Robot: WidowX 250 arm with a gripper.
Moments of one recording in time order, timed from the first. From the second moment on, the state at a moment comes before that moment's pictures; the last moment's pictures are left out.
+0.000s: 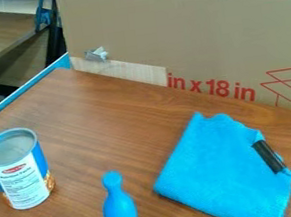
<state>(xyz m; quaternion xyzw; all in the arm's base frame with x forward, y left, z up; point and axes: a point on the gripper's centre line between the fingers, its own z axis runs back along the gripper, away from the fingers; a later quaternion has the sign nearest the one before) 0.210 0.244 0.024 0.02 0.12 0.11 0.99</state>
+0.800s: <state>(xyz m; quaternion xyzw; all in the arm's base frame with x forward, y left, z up) 0.226 0.197 0.153 0.07 0.01 0.08 0.99</state>
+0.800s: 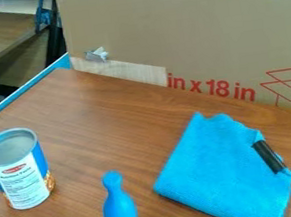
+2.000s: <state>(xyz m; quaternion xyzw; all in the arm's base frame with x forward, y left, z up) 0.218 0.091 0.163 0.05 0.02 -0.03 1.00</state>
